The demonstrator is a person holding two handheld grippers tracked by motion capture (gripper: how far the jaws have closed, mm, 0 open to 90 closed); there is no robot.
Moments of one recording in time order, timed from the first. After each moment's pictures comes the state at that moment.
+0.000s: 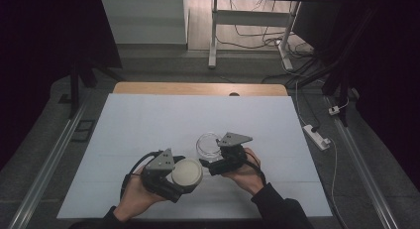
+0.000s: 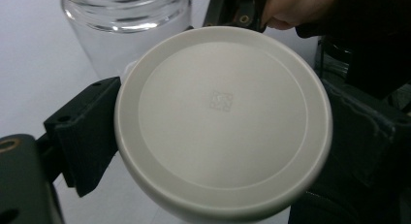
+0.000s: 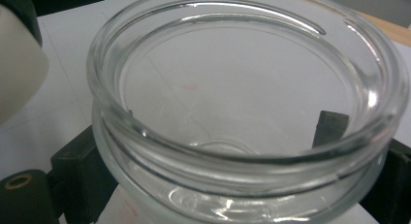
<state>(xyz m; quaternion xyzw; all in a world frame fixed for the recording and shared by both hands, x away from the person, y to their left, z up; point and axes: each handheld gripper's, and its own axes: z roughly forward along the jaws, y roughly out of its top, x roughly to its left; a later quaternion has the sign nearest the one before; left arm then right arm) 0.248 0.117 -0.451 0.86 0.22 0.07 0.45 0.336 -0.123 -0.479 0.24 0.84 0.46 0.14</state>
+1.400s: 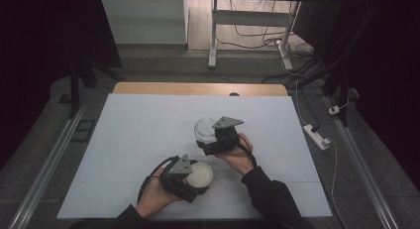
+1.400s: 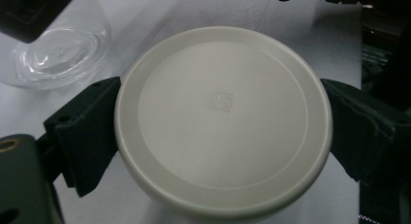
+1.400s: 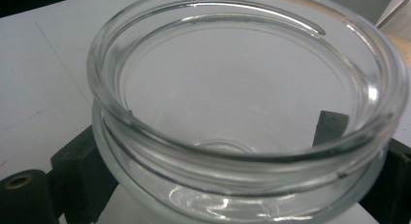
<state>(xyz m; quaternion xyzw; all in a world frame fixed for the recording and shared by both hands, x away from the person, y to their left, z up) 0.271 0.079 -0.505 0.87 0.21 0.08 0.43 0.397 -0.103 -0.491 0.27 0.83 0.45 0.16</state>
